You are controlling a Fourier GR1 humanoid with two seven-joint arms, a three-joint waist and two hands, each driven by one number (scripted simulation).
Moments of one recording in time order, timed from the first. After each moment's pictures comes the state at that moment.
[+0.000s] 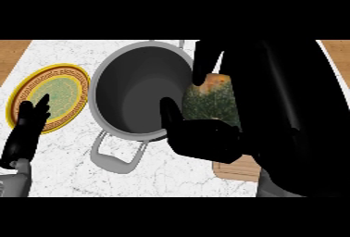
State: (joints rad) left arm -0.11 0.35 0.11 -1.43 -0.13 0.08 0.38; right arm -0.91 -0.03 0.28 -1.99 0.91 0.44 0.91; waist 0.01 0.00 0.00
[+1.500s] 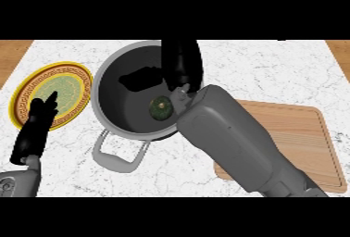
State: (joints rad) left arm -0.13 0.31 0.10 -1.44 -0.17 0.08 0.39; right arm -1.04 0.00 0.41 -1.23 0.44 -0.48 0.78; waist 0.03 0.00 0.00
